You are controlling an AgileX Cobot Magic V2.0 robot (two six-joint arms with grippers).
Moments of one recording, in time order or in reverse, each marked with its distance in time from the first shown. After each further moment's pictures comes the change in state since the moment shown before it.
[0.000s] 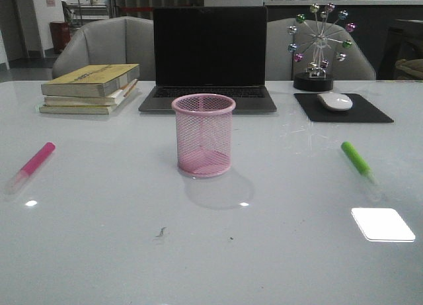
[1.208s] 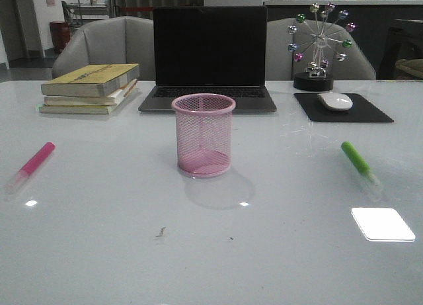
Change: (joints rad) left arm 0.000 0.000 0.000 -0.077 -0.059 0.000; right arm 0.000 0.531 -0.495 0.004 0.450 0.000
